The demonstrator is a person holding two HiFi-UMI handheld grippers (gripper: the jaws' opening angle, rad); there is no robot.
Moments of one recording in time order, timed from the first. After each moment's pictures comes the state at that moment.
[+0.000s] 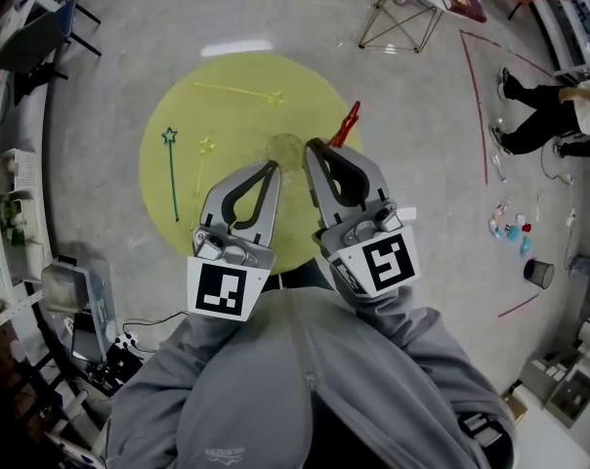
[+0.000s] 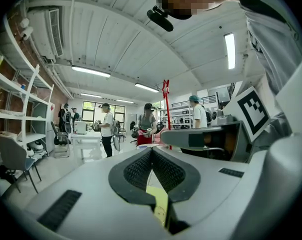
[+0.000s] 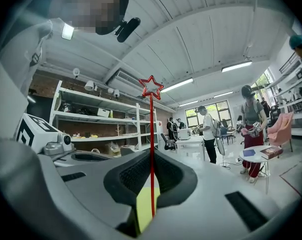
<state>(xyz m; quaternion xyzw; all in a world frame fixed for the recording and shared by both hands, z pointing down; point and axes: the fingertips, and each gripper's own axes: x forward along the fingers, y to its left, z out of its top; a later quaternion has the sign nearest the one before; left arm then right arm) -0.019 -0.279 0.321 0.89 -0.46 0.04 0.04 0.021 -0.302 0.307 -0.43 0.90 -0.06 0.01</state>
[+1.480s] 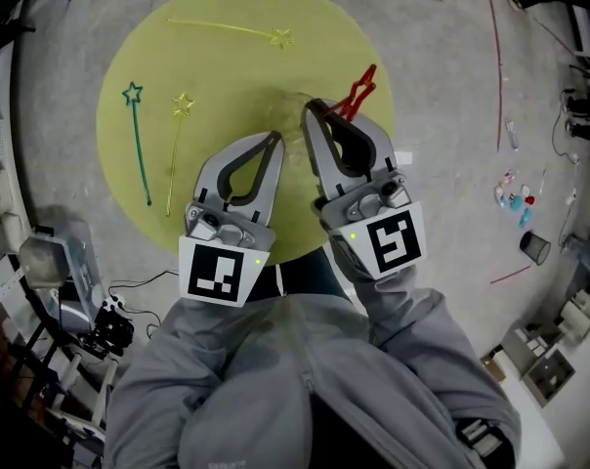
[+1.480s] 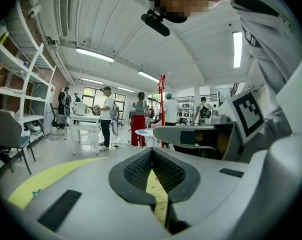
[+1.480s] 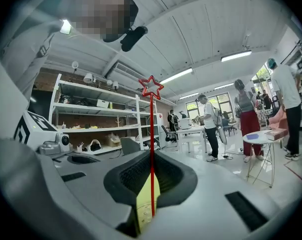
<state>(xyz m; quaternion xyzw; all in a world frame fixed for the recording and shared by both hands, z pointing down) -0.027 -0.314 0.499 0.89 -0.43 0.10 0.09 0.001 -0.353 0.466 -0.42 0.90 -0.08 0.01</state>
